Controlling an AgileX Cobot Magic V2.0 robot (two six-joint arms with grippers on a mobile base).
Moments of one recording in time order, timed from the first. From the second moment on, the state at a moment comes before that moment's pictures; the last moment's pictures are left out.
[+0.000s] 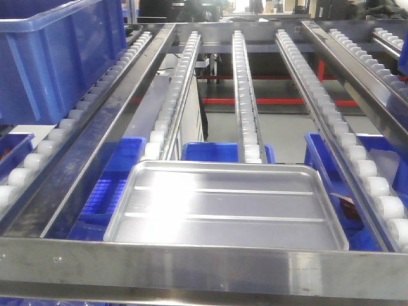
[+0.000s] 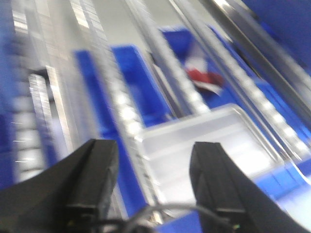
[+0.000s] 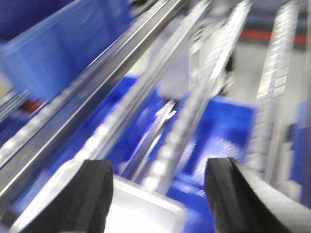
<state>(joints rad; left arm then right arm) -0.57 0.69 -0.65 -0.20 0.43 0.15 0.45 0.74 -0.60 0.01 0.18 0.09</state>
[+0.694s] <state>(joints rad) -0.70 1.32 -1.07 -0.20 0.68 -0.01 0.50 1.11 -0.85 0.06 0.60 0.28</state>
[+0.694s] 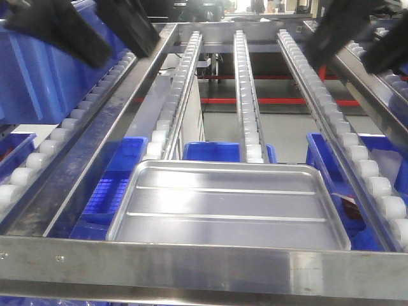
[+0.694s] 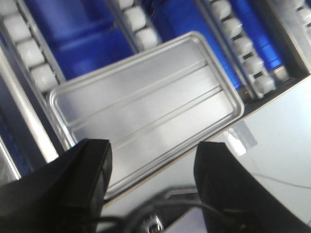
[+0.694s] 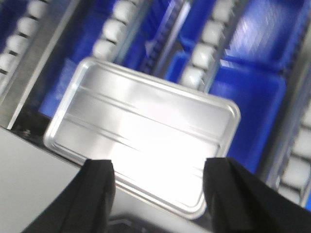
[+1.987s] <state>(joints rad) -0.70 1.85 -1.24 0.12 0.79 -0.49 0.48 1.61 -0.89 -0.18 0.58 0.65</state>
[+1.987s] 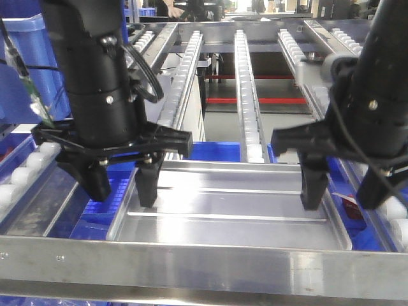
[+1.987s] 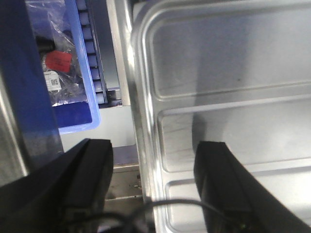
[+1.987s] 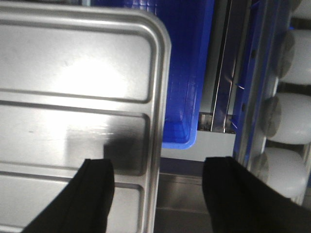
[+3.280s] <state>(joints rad) -0.70 1.87 -1.26 0.15 0.78 -0.61 0.48 1.62 -0.89 -0.17 0.56 0.61</state>
